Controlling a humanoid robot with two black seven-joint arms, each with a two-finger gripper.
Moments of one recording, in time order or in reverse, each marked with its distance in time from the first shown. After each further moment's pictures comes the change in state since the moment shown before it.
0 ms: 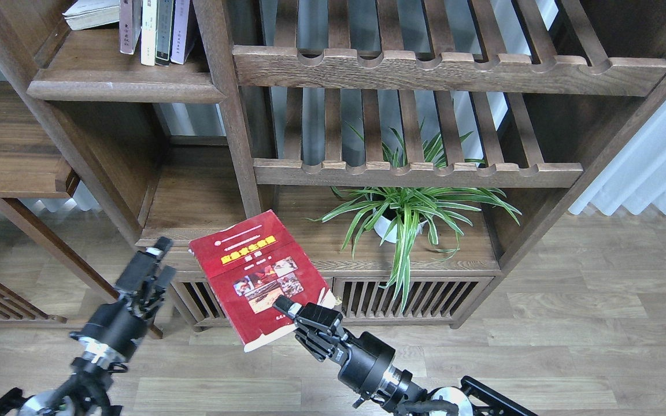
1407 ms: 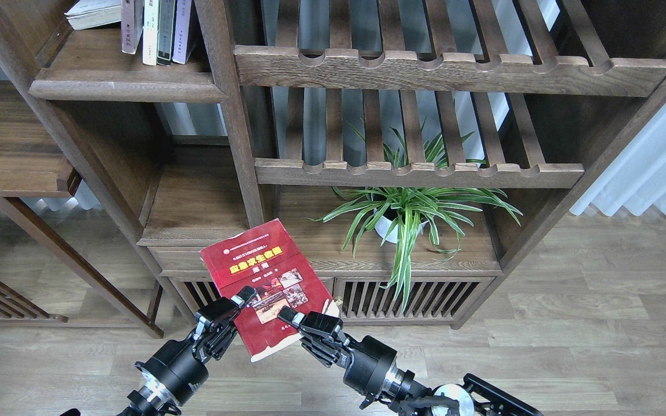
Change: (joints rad) left arm -0.008 0.081 0.237 -0.026 -0.095 0.000 -0.010; right arm 0.039 0.001 0.022 -0.115 -0.009 0.000 -0.014
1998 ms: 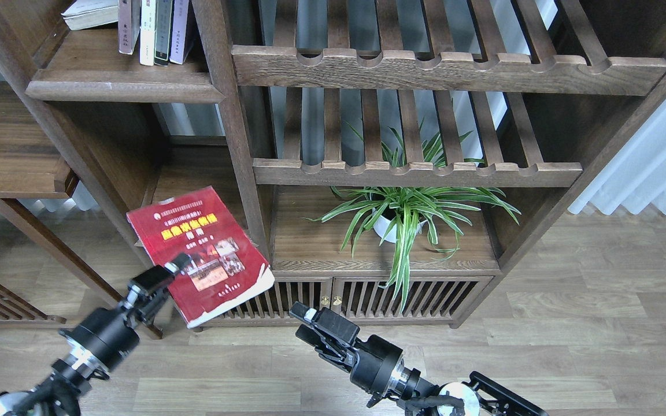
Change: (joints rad) left arm -0.030 0.228 -0.220 -0.085 0.074 0.000 0.038; right arm -0.018 -0.001 0.034 -0.022 -0.086 0.000 0.001
